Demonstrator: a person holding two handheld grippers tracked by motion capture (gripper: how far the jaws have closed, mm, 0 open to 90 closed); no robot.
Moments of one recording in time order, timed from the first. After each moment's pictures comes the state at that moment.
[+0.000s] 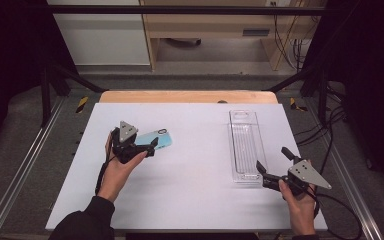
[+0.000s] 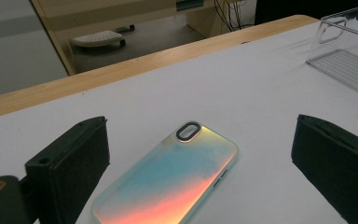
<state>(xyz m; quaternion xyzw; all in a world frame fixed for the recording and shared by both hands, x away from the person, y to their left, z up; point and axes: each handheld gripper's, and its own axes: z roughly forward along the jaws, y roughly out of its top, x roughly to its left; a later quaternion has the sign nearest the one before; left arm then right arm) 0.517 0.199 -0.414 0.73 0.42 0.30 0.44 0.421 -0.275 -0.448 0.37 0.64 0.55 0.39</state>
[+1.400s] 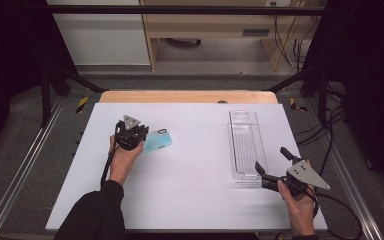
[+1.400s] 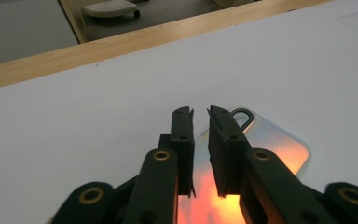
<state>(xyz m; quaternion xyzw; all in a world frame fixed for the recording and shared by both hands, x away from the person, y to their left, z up) 0.570 0.207 -0.447 0.74 0.46 0.29 0.40 0.420 -0.272 -0.447 0.36 0.64 0.55 0.39</state>
